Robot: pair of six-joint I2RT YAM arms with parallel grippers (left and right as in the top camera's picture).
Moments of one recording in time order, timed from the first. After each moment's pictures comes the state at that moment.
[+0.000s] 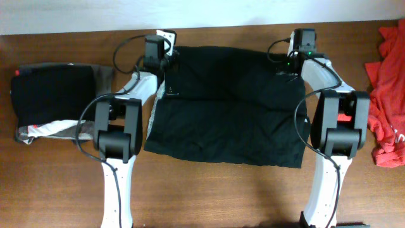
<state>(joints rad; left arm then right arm) -0.19 2.47 1.85 -0.04 0.11 0.01 -0.08 2.34 1.81 -0.53 0.04 0.06</state>
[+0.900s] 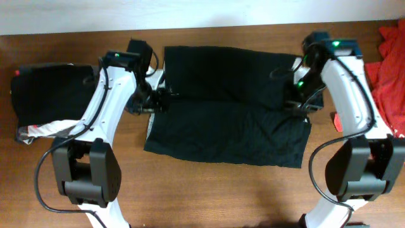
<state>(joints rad) -0.18 1.97 1.69 -1.28 0.17 -0.02 -0.02 1.90 1.71 -1.46 -0.19 0.11</state>
